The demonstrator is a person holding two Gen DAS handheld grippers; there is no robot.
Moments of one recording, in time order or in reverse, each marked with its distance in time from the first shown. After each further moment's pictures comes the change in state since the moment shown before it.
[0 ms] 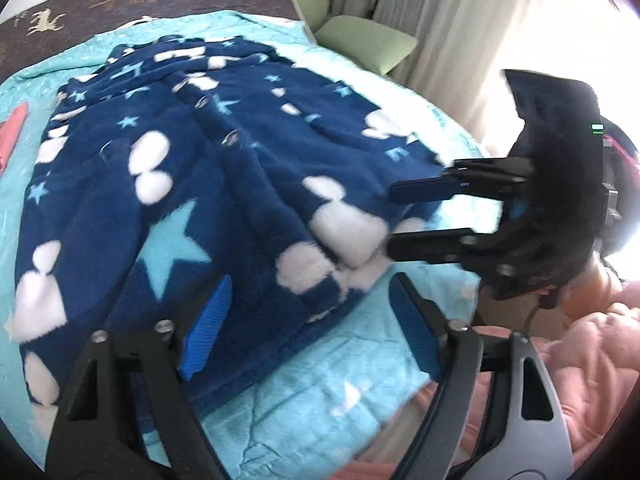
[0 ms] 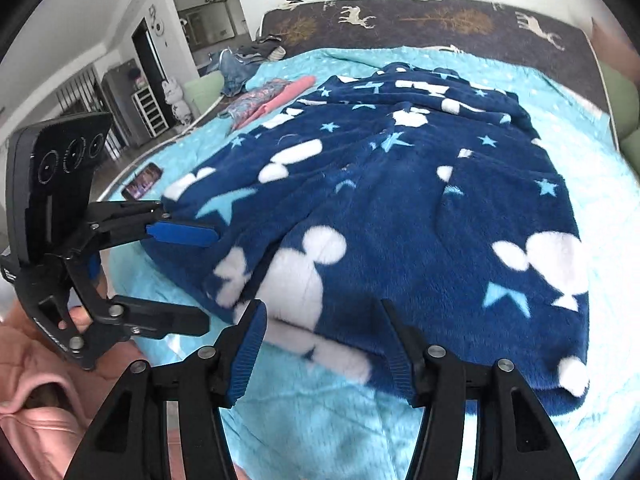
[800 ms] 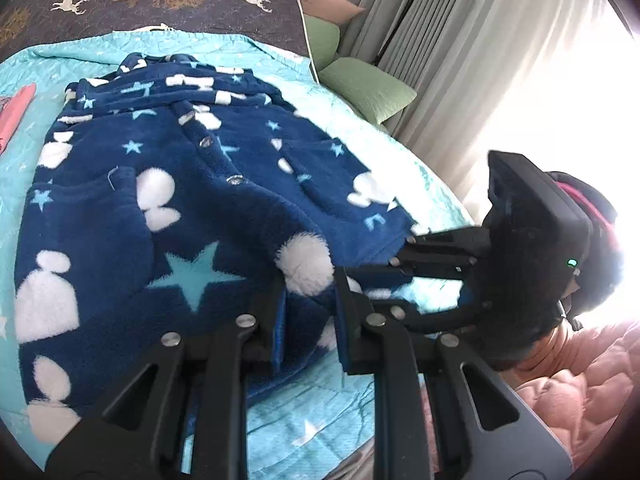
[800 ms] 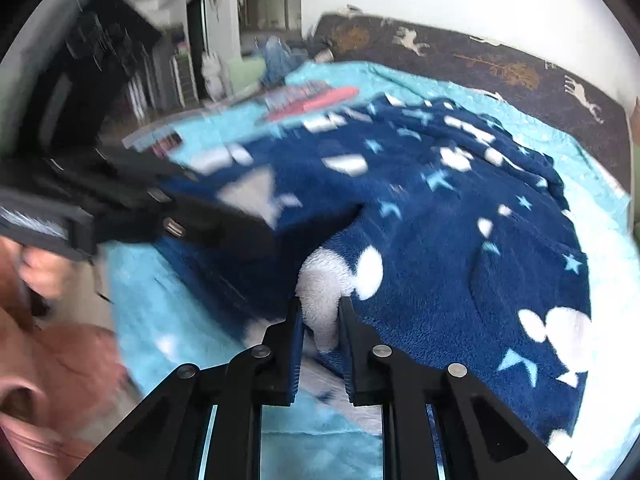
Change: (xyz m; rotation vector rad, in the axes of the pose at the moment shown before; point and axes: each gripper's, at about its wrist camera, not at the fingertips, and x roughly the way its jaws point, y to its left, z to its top) left arm -0.031 0.008 0.026 -0.142 -0.142 -0.119; right arm 0.006 0.031 0.004 -0.229 -0.065 0.027
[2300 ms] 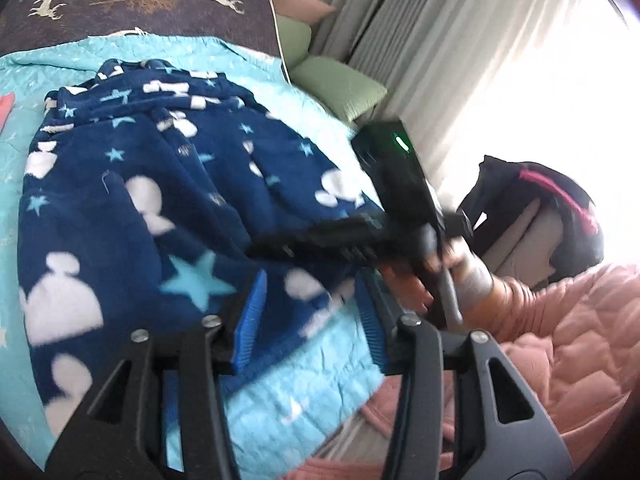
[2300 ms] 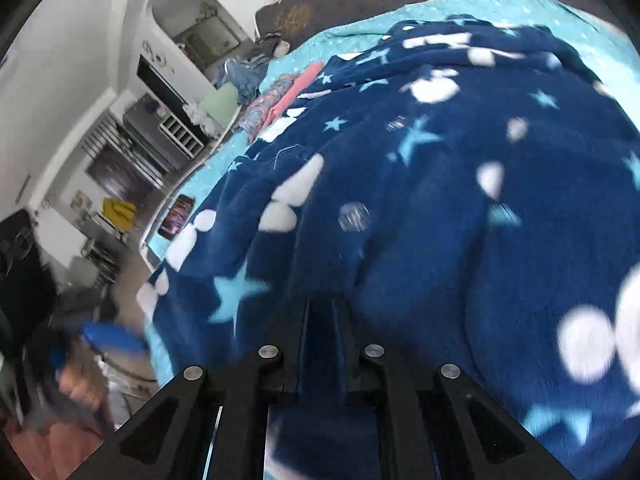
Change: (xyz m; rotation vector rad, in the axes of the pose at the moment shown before) left arm -0.018 0.002 0.000 0.039 0.019 -0.100; right arm 0.059 -0.081 0.017 0.441 0.097 0.252
